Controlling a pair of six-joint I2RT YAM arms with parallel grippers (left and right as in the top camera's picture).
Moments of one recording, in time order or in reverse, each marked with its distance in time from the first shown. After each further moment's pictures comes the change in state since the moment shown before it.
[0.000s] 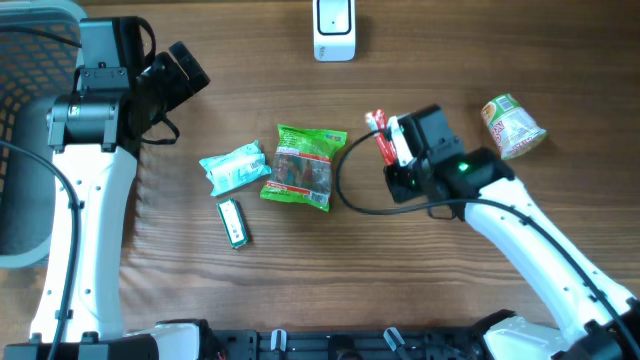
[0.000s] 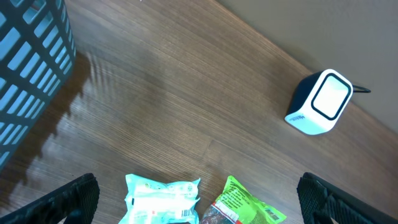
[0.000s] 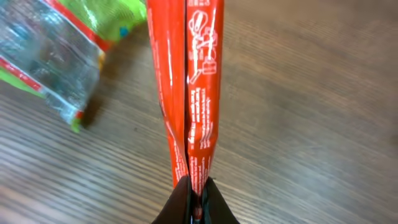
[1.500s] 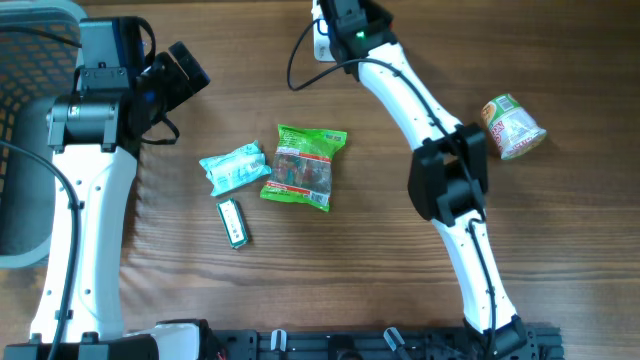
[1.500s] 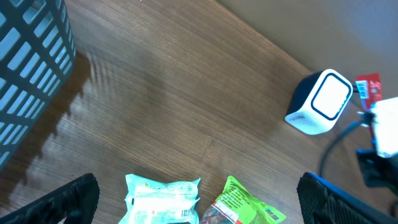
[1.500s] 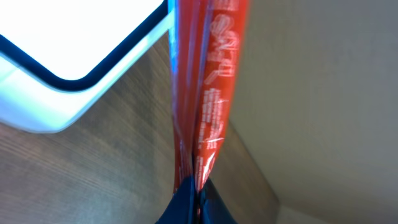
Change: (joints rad) left arm 0.000 0.000 0.000 0.000 0.000 0.000; right arm 0.002 1.155 1.283 0.178 0.711 -0.798
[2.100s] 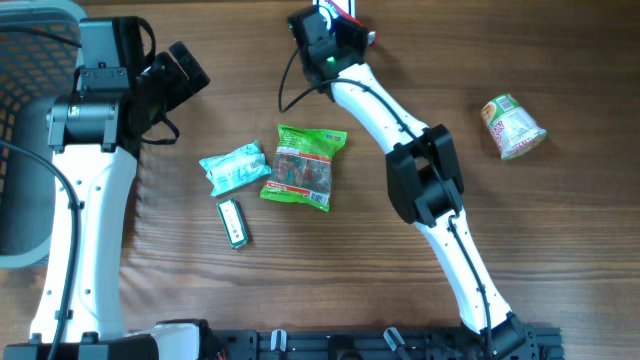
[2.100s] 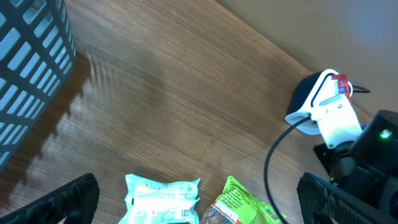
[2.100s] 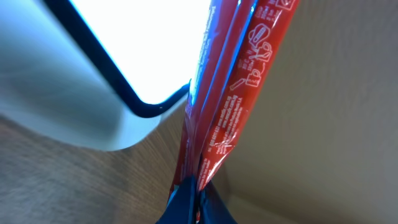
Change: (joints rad) left arm 0.000 0.000 0.000 0.000 0.000 0.000; right arm 0.084 0.102 0.000 0.120 0.214 -0.196
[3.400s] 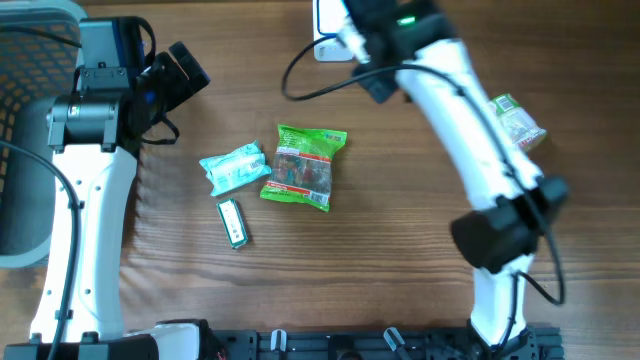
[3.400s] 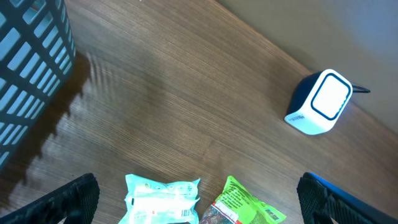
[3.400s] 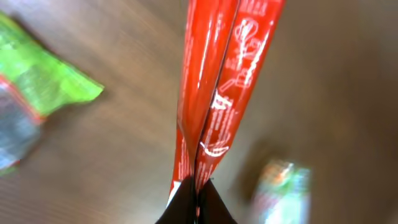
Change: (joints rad) left arm 0.000 0.000 0.000 0.000 0.000 0.000; right arm -0.096 -0.560 -0.069 -0.964 -0.697 0.700
